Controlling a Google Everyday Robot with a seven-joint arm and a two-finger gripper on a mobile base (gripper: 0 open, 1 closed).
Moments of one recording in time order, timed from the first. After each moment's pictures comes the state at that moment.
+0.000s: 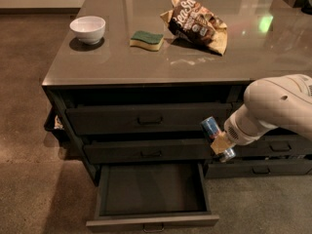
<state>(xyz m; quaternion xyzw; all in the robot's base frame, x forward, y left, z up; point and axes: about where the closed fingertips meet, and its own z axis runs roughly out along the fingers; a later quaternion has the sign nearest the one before) 0.502 -0.219 0.699 -0.26 0.95 0.02 0.15</state>
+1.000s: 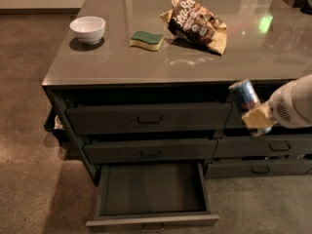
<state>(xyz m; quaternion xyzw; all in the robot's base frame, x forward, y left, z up) 0.480 -0.253 0.847 -0.25 0.92 -0.03 0.29</state>
